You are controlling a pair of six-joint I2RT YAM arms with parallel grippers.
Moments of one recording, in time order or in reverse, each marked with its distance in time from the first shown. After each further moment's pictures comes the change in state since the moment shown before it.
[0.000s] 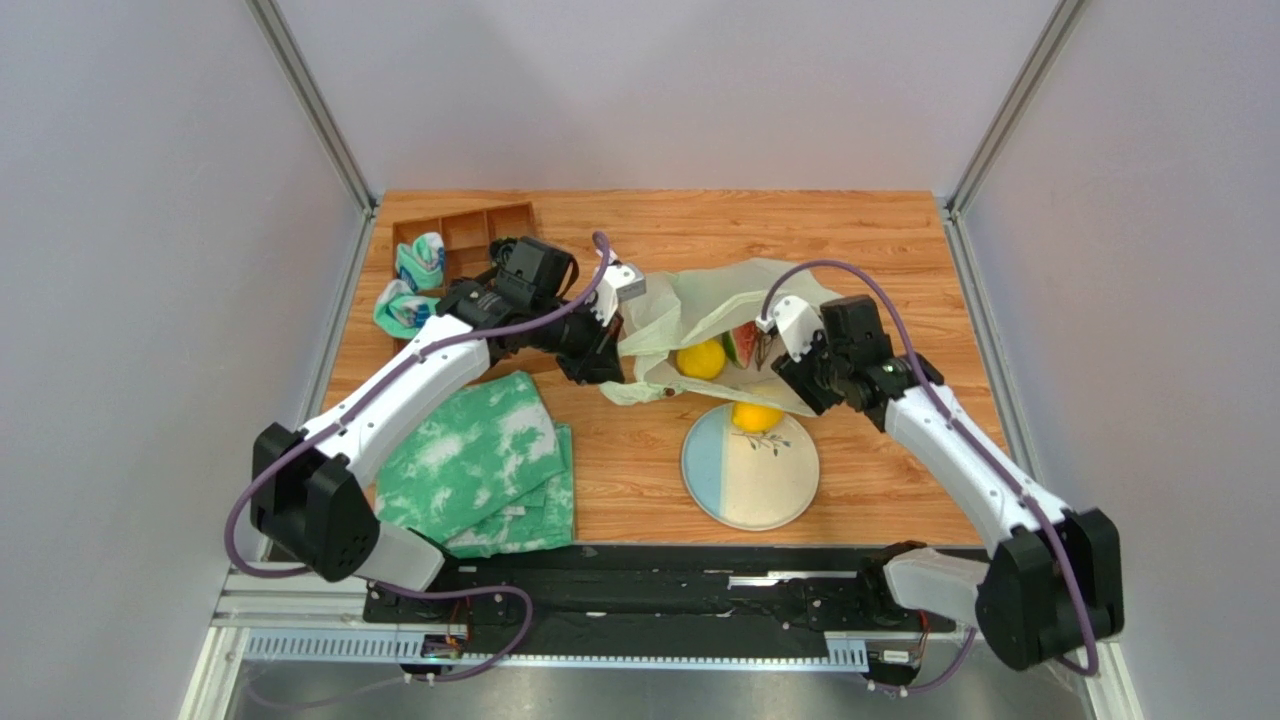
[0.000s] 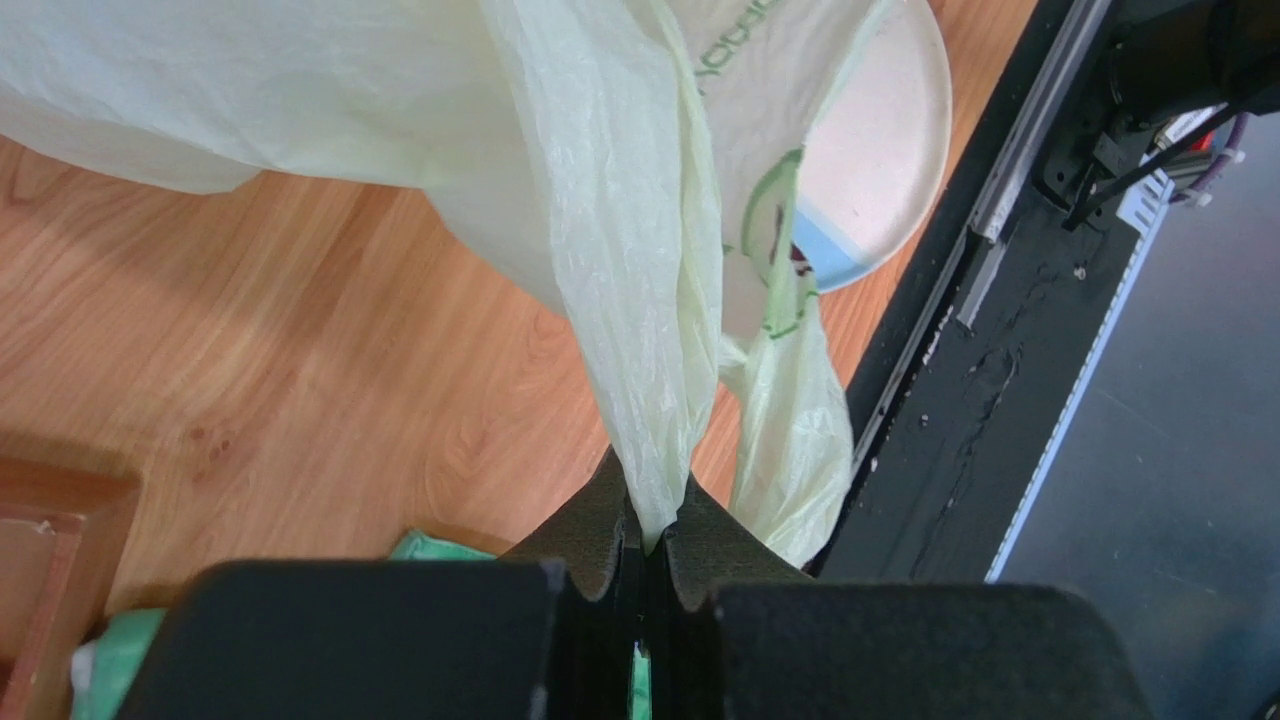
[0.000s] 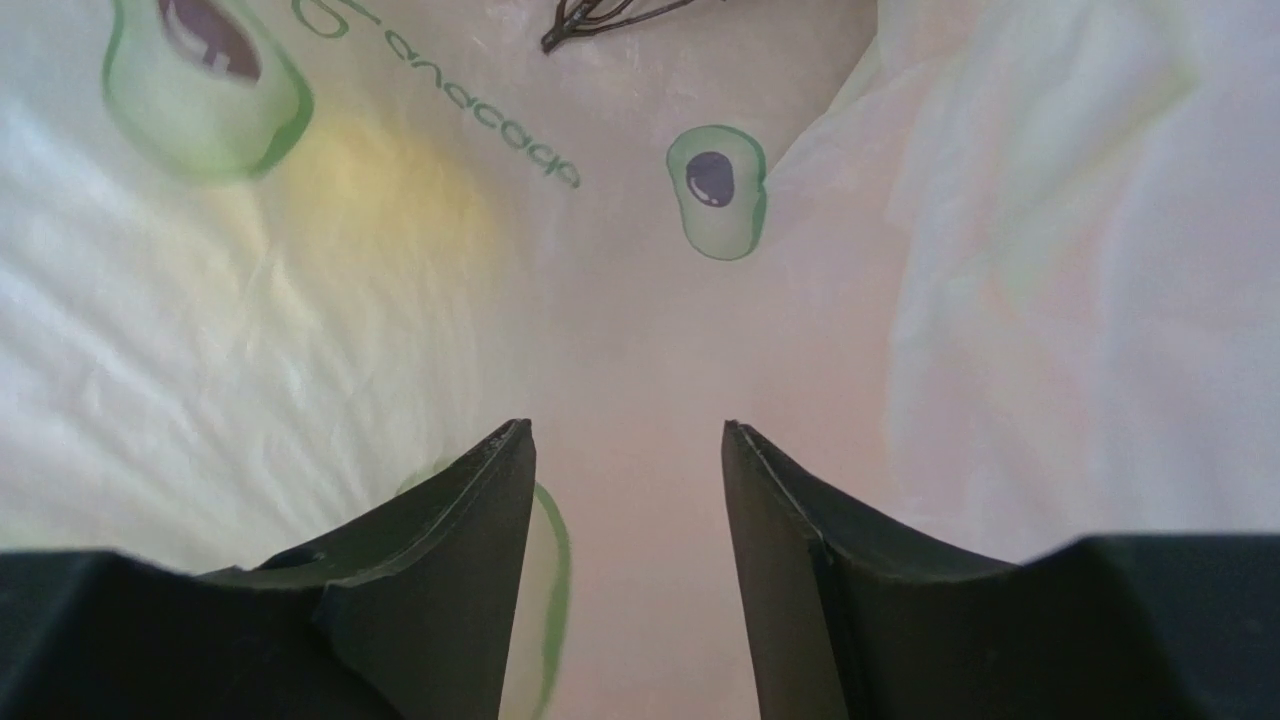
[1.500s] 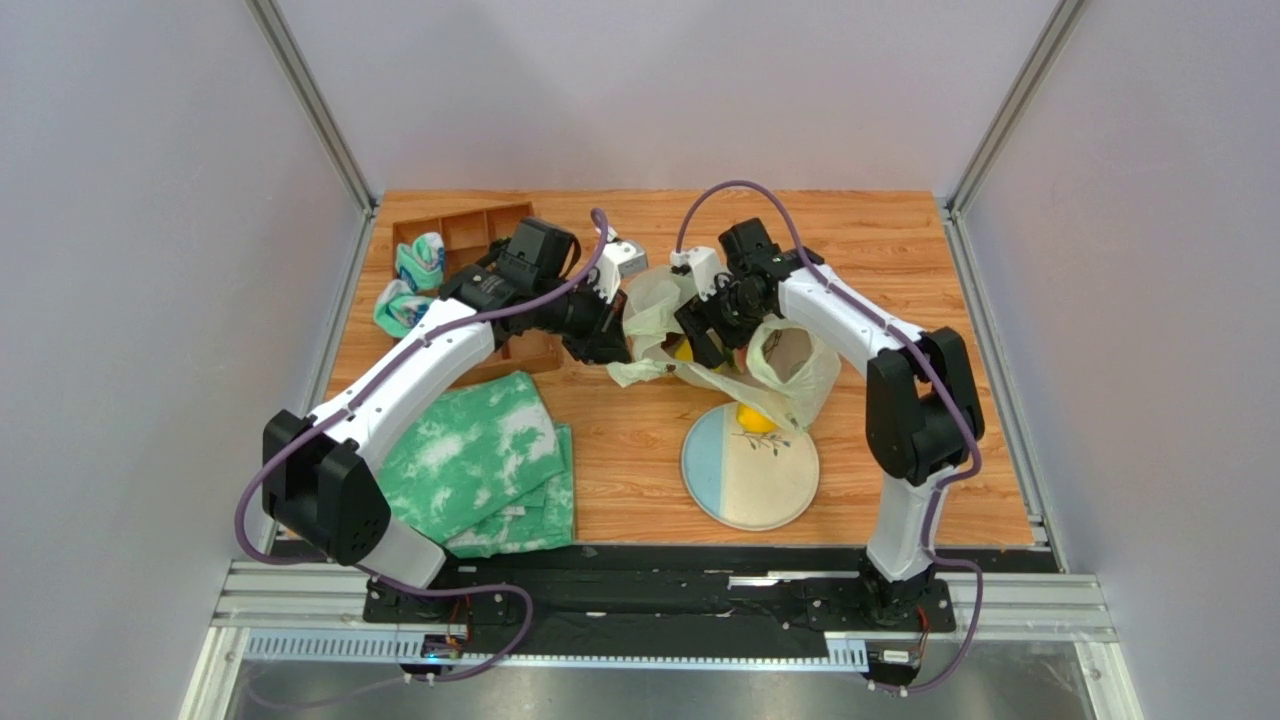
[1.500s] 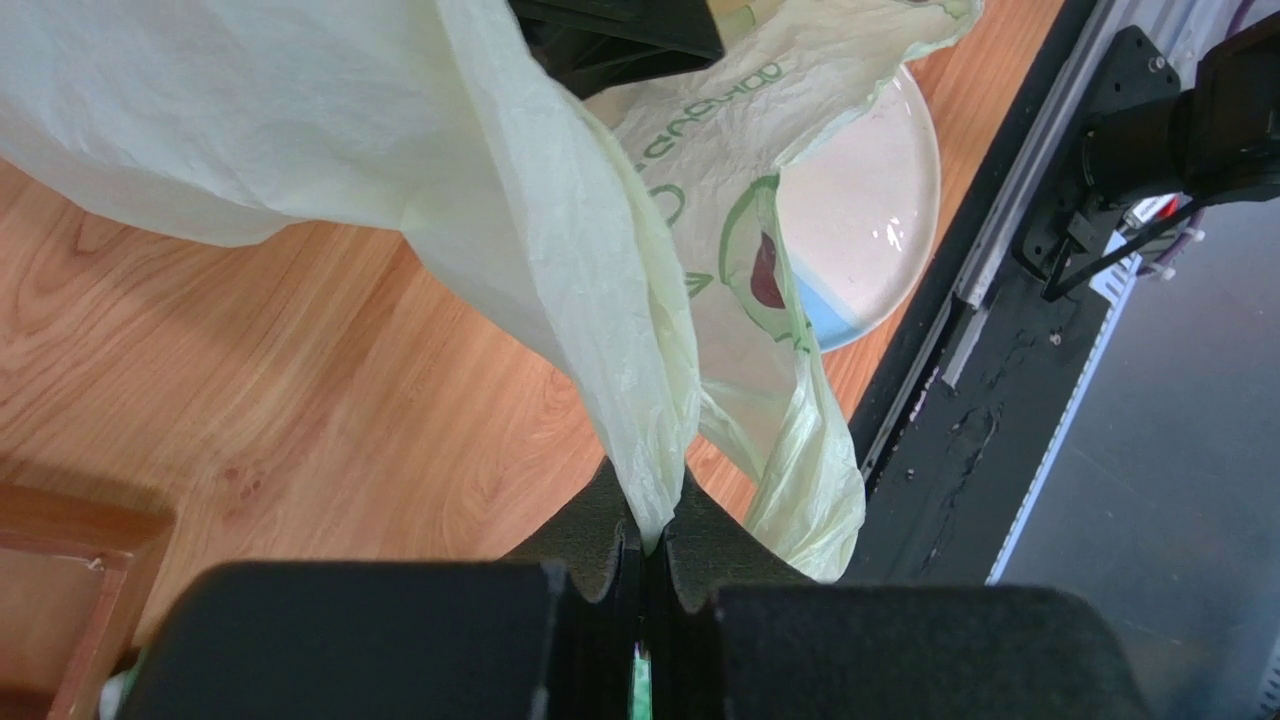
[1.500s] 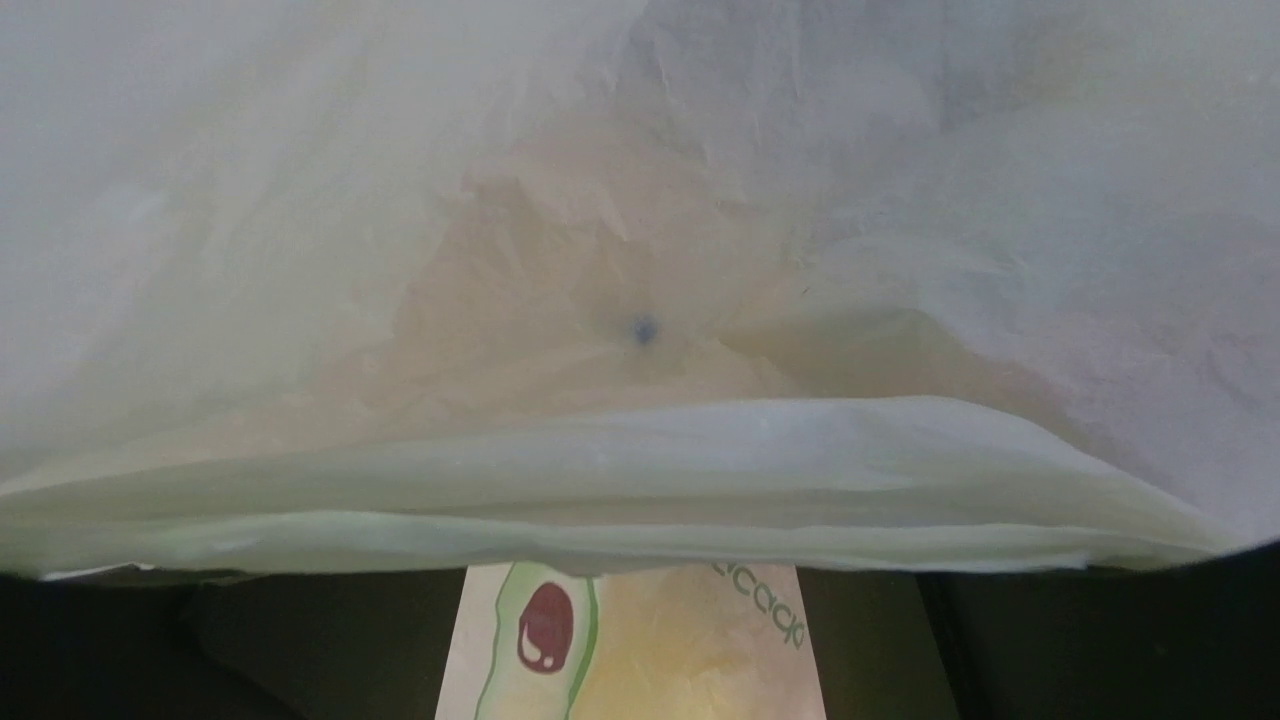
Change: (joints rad) left arm 0.019 0.046 0.078 0.016 0.014 -0.057; right arm 0.117 0.674 0.628 -0.200 -0.335 0.235
